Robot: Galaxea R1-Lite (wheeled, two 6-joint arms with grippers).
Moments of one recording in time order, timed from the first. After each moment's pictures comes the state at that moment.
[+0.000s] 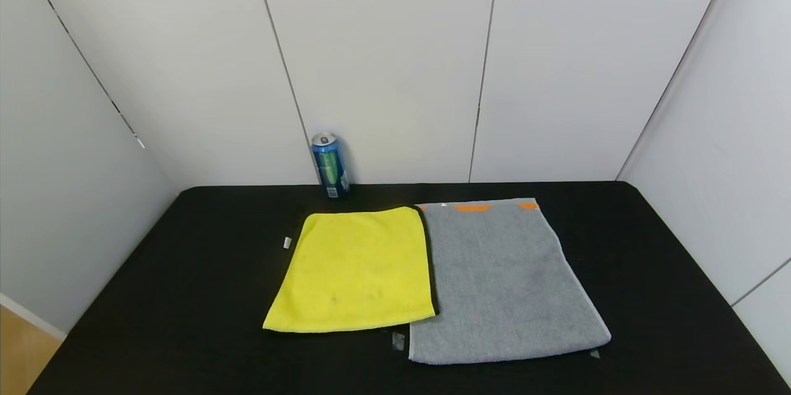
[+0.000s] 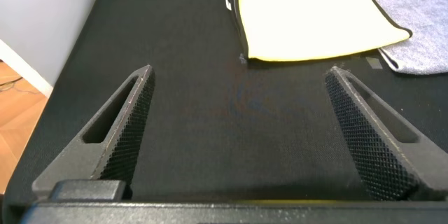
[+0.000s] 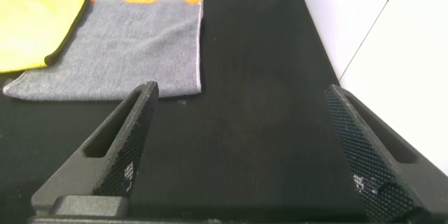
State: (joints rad) left arm 0.00 0.00 0.00 0.01 -0.02 0.05; right arm 0.00 0.00 0.00 -0.01 0.00 0.00
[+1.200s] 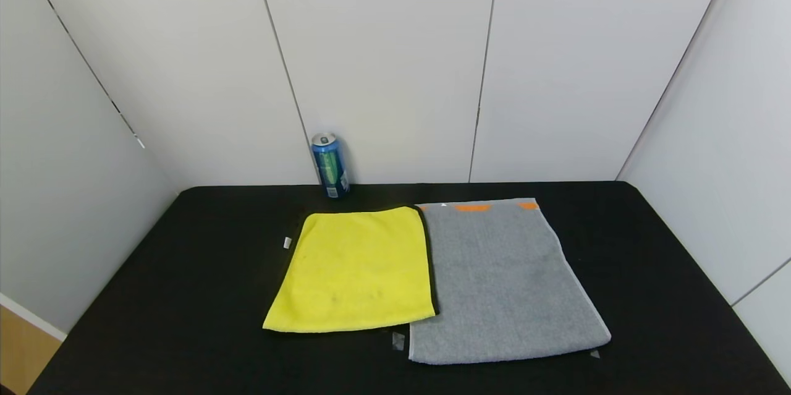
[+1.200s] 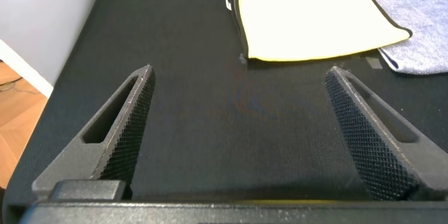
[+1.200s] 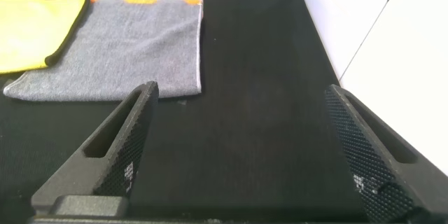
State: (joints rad) left arm 0.00 0.00 0.00 0.01 -0.02 0.05; right arm 0.00 0.00 0.00 -0.01 0.00 0.00
